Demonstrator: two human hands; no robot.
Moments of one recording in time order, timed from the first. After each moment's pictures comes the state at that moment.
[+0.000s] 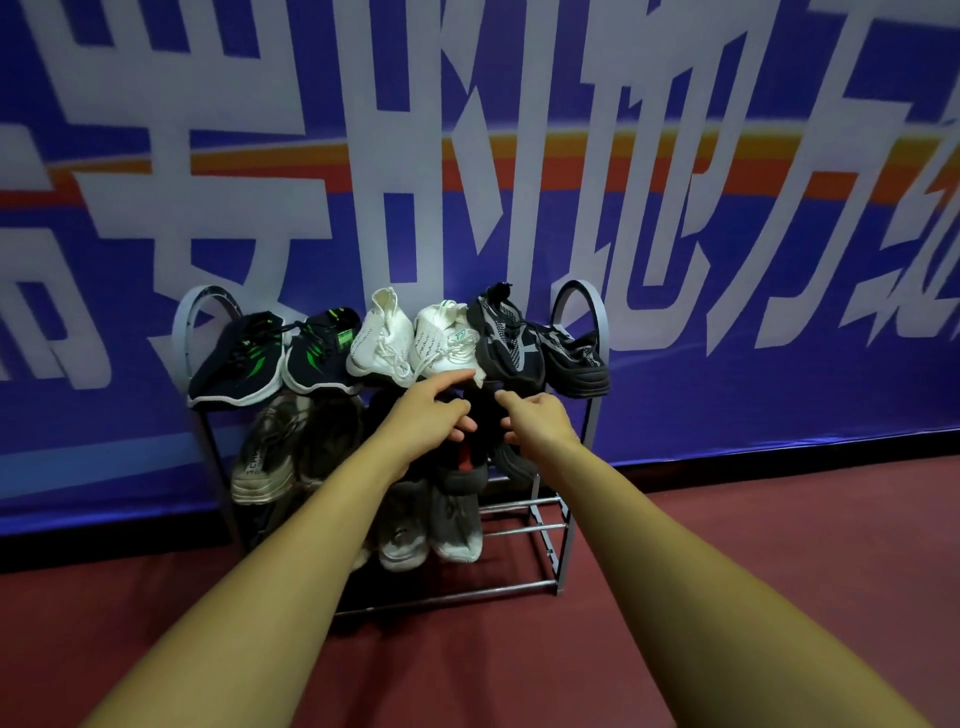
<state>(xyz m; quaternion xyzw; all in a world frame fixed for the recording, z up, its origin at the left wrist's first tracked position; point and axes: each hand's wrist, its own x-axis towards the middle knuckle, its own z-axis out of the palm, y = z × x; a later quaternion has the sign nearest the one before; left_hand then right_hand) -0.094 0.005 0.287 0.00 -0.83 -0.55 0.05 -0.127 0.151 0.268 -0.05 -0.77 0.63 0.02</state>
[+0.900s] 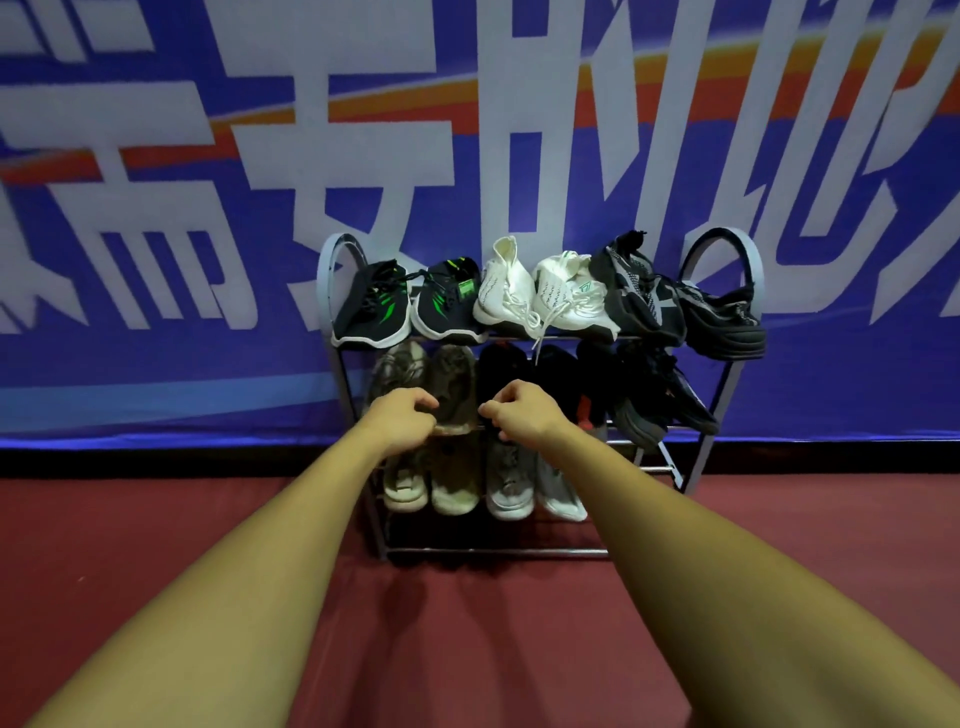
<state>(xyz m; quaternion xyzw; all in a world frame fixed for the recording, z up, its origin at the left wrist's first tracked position) -0.056 -0.156 0.231 0.16 -0.92 -0.36 0.02 -0.124 0.013 0.216 0.12 -0.87 0.47 -0.08</state>
